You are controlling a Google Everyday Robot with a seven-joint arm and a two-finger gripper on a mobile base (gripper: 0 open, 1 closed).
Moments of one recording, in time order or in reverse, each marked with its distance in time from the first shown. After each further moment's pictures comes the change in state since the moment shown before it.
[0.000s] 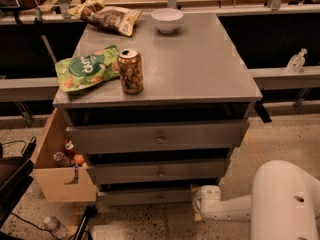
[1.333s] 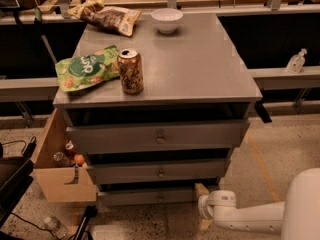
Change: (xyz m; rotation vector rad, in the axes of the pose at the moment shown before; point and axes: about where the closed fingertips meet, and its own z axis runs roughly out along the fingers) arm -0.001 0.012 -0.071 0.027 -0.094 -0.003
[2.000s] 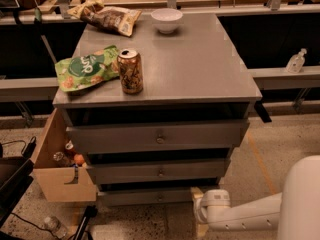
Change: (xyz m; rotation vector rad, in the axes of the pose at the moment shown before) arm -0.032 0.021 -0.034 -0.092 0.031 -0.003
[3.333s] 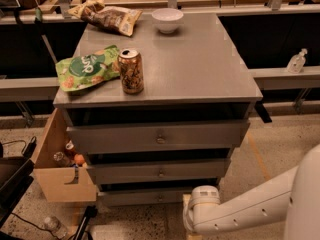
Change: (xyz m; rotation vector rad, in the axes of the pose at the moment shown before) arm -0.064 0.034 -0.105 -0.143 0.042 0.058
